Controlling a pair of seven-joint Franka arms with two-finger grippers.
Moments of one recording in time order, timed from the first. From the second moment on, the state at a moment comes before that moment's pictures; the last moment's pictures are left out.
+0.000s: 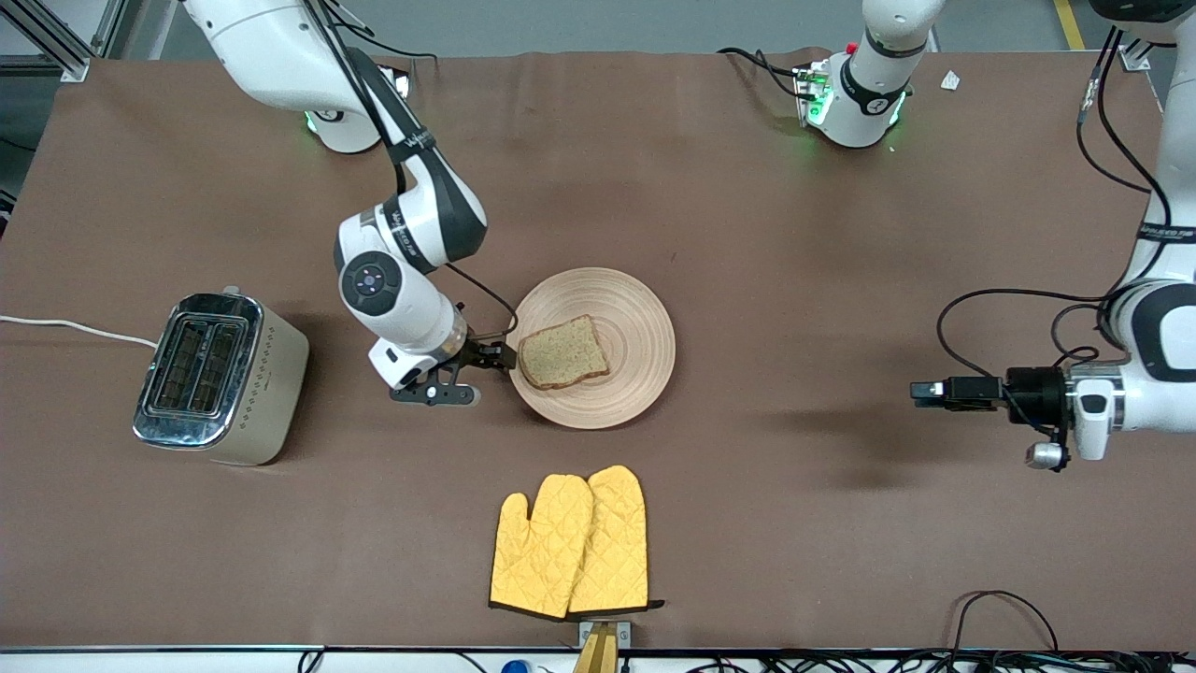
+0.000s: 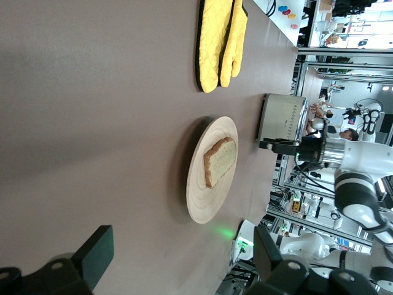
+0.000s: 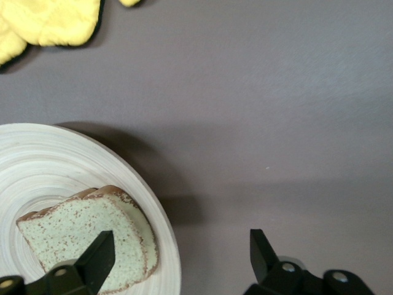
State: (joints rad) left arm 0.74 0.77 -0.73 -1.49 -0.54 1.75 0.29; right arm 0.51 0.51 -0.01 -1.77 0.17 2.31 0.47
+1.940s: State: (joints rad) left arm 0.29 0.13 -0.42 -1.38 0.08 1.48 -0.13; right arm 0.63 0.62 -0.02 -1.74 0.17 2.35 0.64
